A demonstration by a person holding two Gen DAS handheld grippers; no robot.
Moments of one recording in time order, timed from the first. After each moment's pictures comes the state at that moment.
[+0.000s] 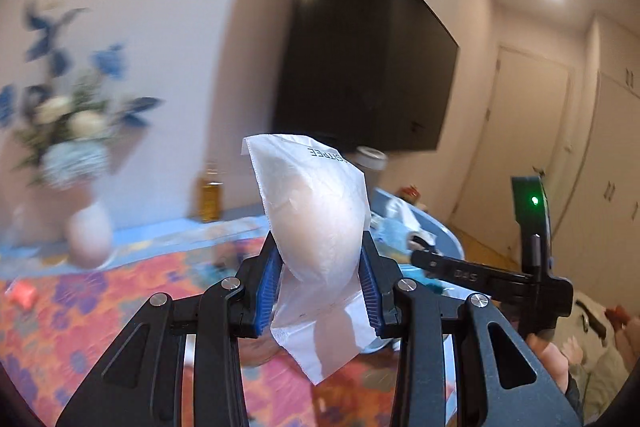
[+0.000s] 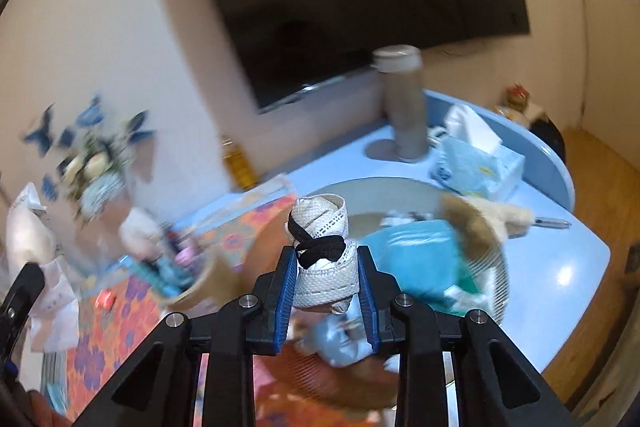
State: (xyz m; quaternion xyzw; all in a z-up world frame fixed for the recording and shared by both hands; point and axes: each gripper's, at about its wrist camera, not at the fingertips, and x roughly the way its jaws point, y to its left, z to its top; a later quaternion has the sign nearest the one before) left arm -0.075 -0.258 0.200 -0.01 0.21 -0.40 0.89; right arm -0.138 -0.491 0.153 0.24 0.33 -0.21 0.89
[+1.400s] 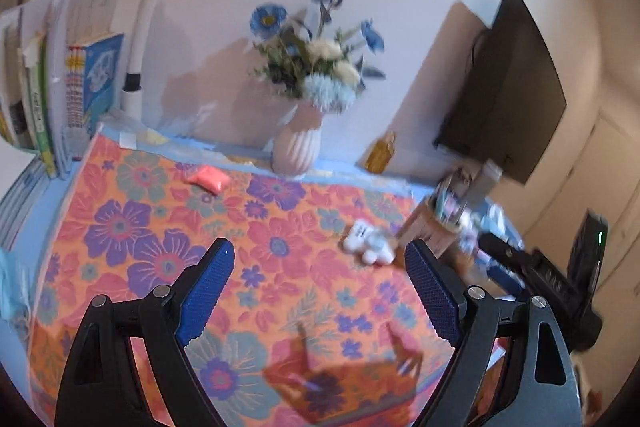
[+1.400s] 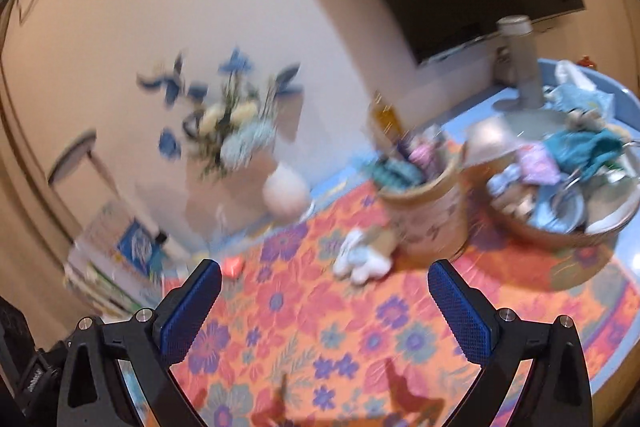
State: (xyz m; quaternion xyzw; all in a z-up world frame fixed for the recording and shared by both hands) left arm -0.091 0.026 0.153 -0.12 0.30 -0.21 0.92; right arm -0.132 -0.241 0.144 0.27 0.31 -0.06 0.91
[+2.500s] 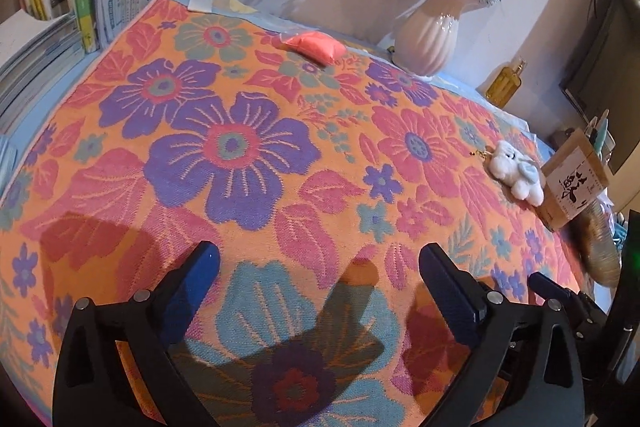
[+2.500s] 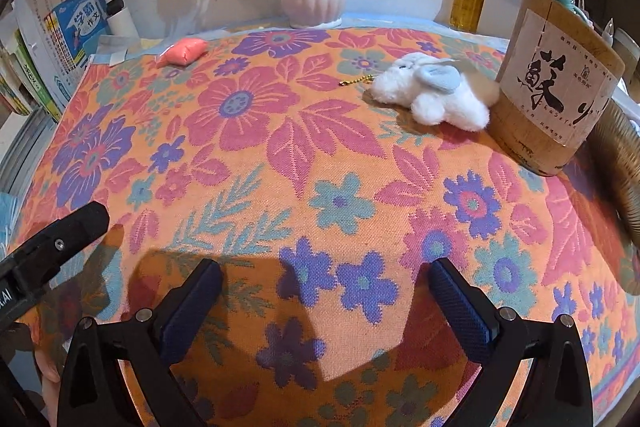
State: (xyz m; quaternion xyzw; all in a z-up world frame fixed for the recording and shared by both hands) left arm -0.042 0.038 0.012 -0.12 0.42 -0.07 0.89; right arm -0.072 -0.148 0.001 0.05 0.51 -0.04 0.86
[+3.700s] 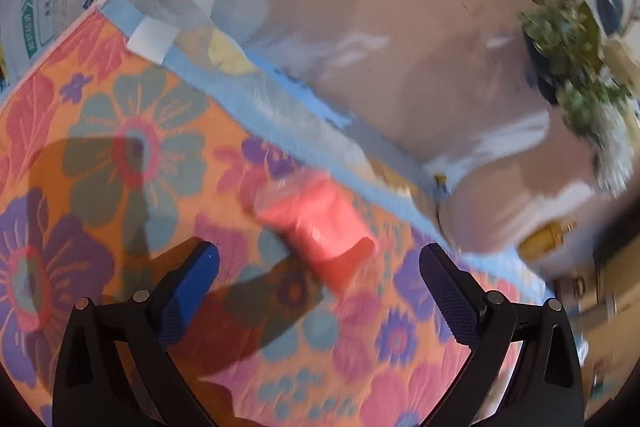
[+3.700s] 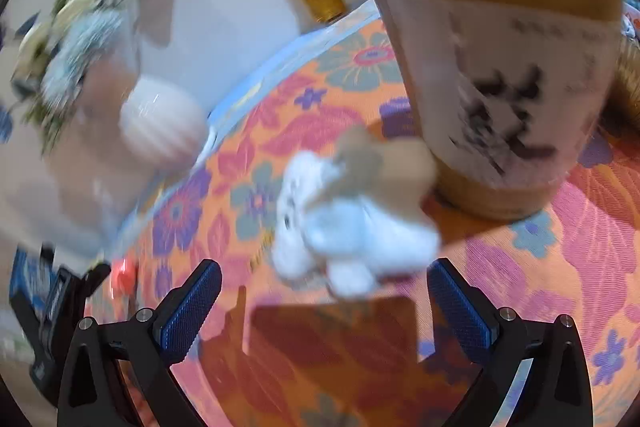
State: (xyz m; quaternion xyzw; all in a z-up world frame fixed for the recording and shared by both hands) left arm 0.169 0.055 0.020 -0.27 0.40 0.00 0.88; right arm 0.039 -0.260 0.002 0.38 0.42 -0.20 0.80
